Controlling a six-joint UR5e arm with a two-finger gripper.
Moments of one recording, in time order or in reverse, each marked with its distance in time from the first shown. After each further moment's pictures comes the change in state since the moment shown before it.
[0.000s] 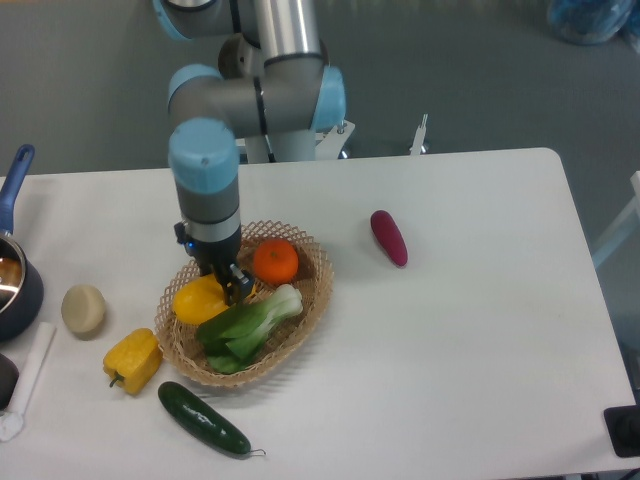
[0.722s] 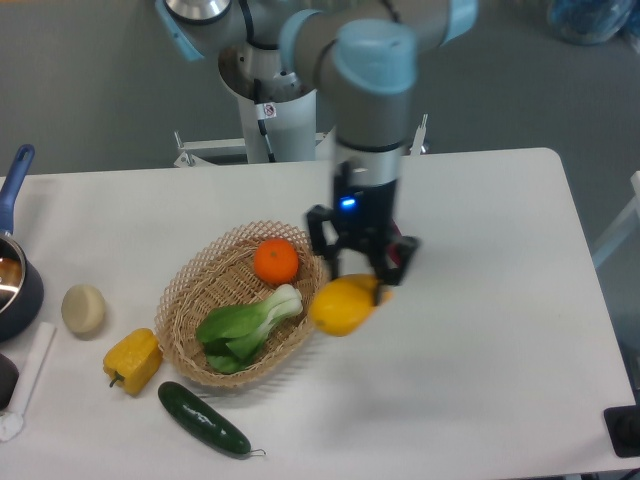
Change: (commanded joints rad) arm 0.336 -0.008 0.157 -0.012 -0.026 0.194
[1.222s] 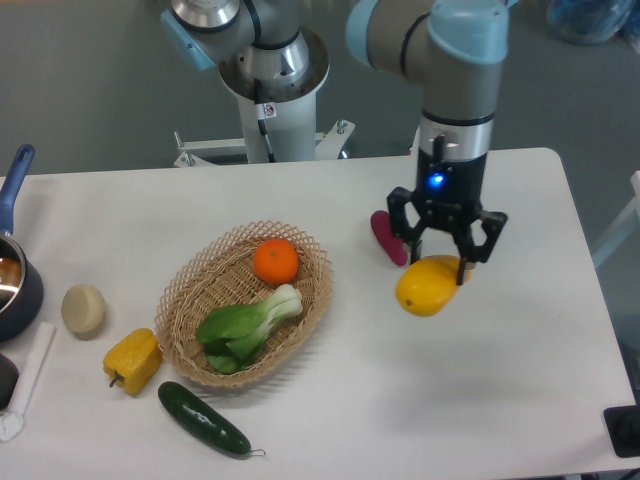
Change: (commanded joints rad) arm 0.092 -0.009 -0.014 0.001 -0.019 0.009
